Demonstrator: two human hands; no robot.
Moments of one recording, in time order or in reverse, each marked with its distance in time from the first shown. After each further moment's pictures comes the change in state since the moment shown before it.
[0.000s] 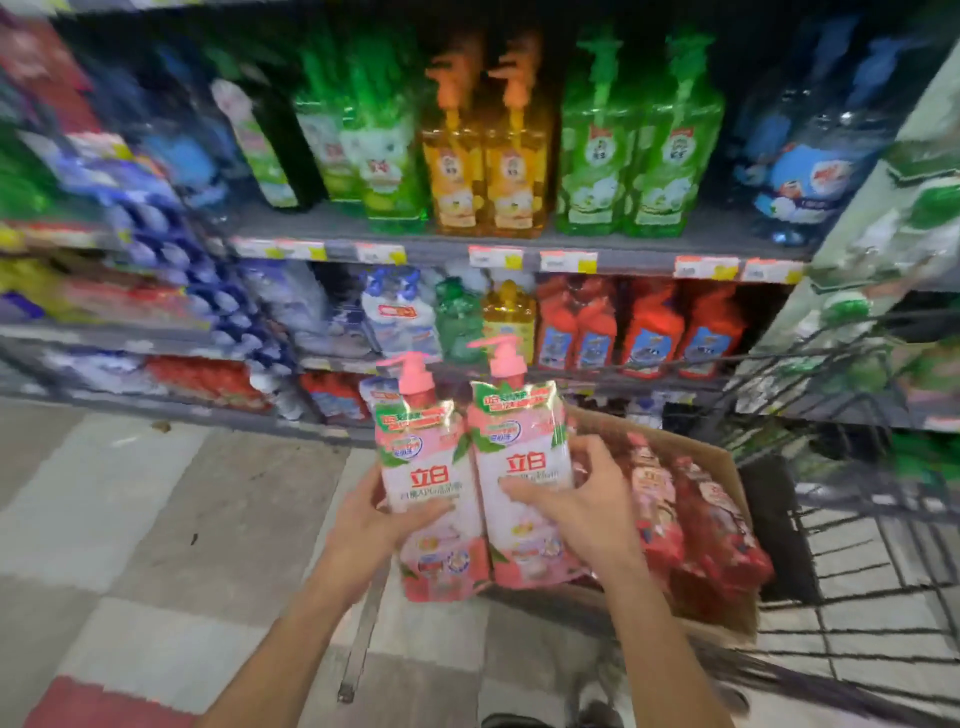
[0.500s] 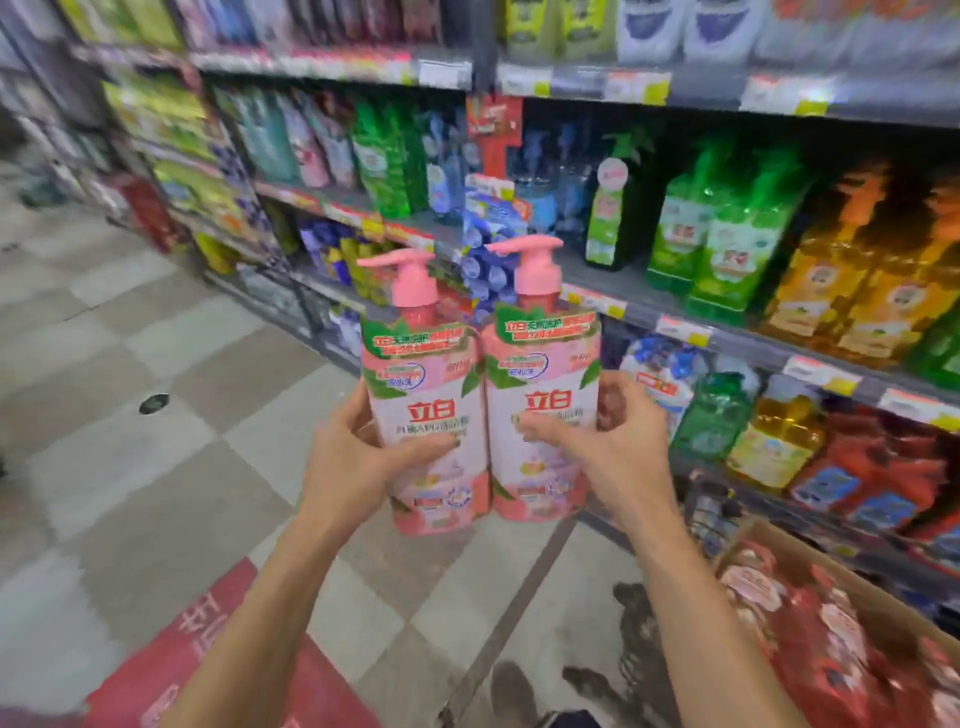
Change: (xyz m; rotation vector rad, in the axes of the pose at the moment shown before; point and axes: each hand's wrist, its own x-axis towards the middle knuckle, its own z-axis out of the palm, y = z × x) left_hand -0.104 0.094 -0.291 -0.082 0.540 0.395; right_hand -0.059 -0.145 0.301 0.075 -0.381 -0.427
